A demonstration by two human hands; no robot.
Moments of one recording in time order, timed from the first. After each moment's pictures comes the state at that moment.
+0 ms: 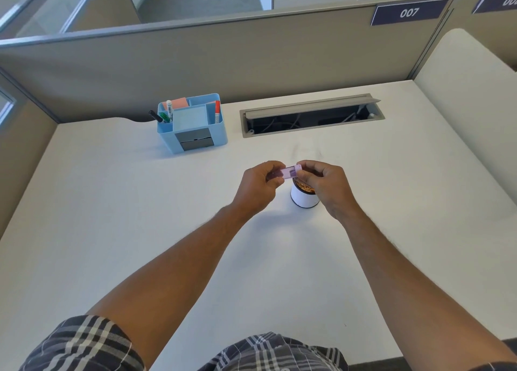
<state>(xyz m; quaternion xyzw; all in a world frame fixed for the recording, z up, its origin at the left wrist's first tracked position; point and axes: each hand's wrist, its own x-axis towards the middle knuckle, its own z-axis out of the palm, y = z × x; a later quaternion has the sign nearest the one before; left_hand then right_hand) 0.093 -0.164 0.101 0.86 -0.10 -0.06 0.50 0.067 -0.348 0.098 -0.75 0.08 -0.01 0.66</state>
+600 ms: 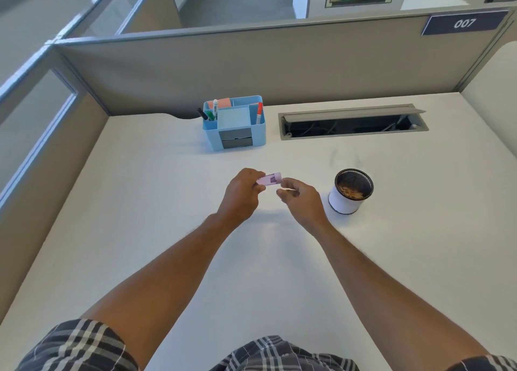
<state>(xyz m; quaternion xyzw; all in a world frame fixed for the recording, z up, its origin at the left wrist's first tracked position) 0.091 -0.037 0.077 0.94 -0.10 0.06 0.33 0.067 -0.212 0.064 -0.80 0.08 0.05 0.60</state>
